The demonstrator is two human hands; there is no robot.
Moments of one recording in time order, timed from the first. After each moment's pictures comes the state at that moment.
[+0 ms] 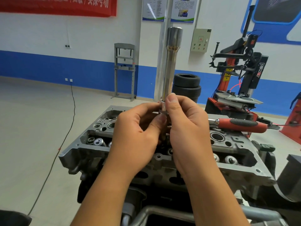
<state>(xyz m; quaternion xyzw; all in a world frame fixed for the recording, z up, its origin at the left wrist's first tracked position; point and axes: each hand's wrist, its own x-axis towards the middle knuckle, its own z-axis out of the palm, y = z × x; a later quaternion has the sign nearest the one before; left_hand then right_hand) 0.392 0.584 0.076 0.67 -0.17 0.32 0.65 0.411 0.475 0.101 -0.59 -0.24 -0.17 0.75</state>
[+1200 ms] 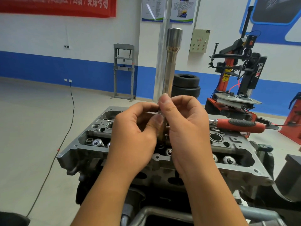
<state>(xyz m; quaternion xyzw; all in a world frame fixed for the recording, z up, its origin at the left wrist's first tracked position) 0.392 0.583 0.076 0.69 -0.15 0.34 0.62 0.410 0.471 0.099 -0.58 -0.23 -0.18 0.76</state>
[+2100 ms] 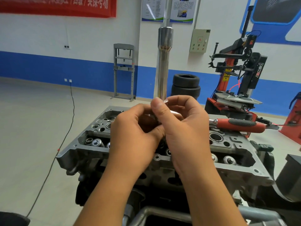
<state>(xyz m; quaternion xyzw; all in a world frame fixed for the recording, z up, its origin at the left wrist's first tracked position) 0.388 0.578 0.078 0.72 -0.10 0.36 0.58 0.409 0.473 0.099 -0.60 -0.23 -0.20 0.74</state>
